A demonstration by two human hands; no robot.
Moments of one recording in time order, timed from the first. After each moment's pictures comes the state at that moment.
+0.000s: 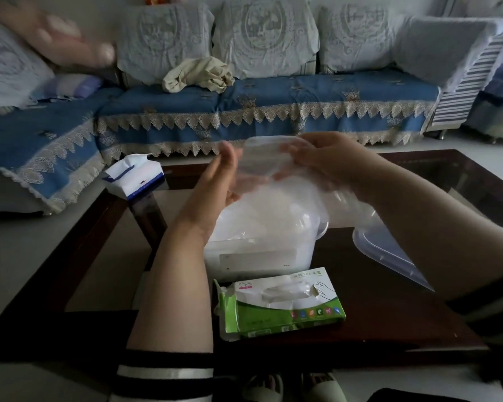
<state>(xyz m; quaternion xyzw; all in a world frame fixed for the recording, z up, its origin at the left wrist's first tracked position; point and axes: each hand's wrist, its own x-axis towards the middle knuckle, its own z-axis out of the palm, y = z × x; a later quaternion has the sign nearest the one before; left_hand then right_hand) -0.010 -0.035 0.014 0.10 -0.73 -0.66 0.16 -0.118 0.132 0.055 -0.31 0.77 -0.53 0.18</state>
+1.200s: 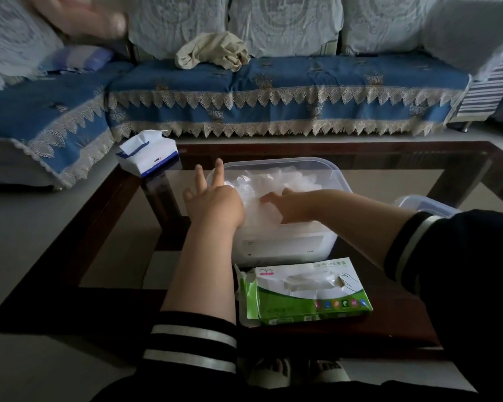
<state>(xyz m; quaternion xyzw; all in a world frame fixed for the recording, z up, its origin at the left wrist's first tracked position) -0.025 -0.081 -0.041 0.33 -0.94 -0.04 -0.04 -0.133 0.033 -0.049 -0.45 0.86 0.03 0.24</state>
